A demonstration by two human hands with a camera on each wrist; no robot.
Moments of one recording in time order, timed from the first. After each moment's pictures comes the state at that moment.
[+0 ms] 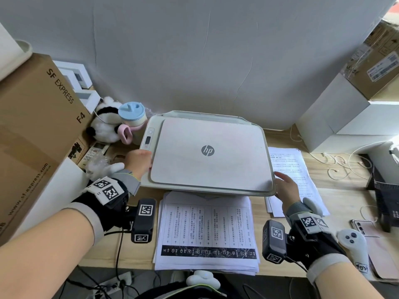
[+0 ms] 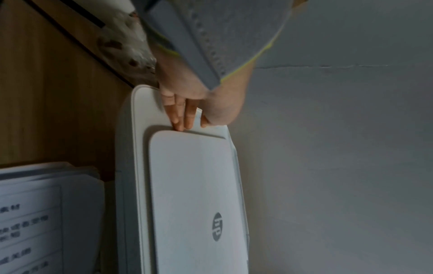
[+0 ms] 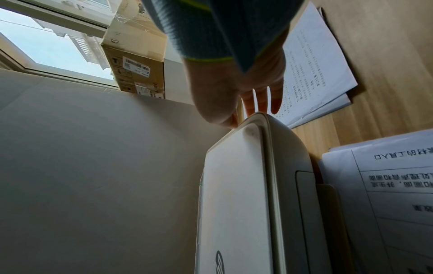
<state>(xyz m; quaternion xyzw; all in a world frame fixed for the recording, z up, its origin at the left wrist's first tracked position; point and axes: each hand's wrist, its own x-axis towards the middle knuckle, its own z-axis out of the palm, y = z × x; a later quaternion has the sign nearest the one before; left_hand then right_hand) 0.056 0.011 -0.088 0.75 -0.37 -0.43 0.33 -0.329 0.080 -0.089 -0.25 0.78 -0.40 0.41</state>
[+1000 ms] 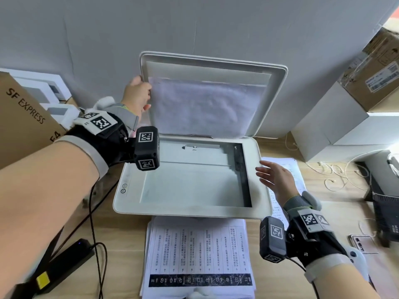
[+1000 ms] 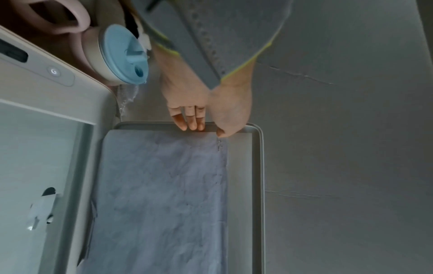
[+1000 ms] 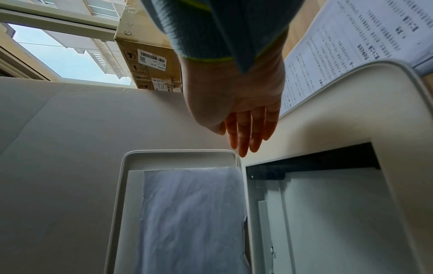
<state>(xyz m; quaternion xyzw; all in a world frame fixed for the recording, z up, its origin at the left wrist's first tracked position) 0.006 -0.147 0.046 0.64 -0.37 -0.45 0.50 -0.329 0.010 -0.050 -0.27 0.67 -0.48 0.50</state>
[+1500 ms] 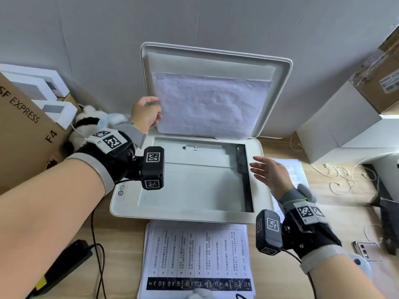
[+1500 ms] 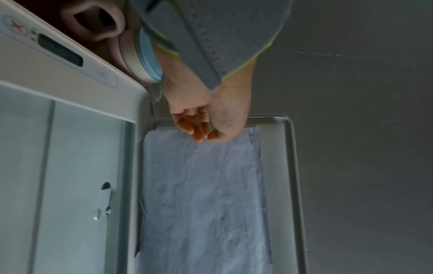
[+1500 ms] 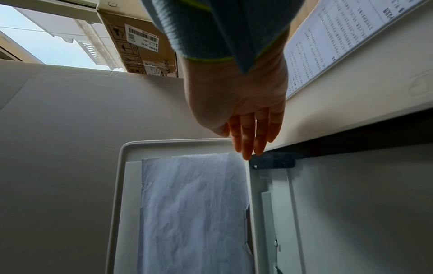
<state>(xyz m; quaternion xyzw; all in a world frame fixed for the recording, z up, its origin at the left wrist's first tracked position) -0.003 -0.145 -0.004 0.68 -0.35 -0.45 0.46 -0.320 -0.021 -0.050 -0.26 0.67 -0.44 0.54</state>
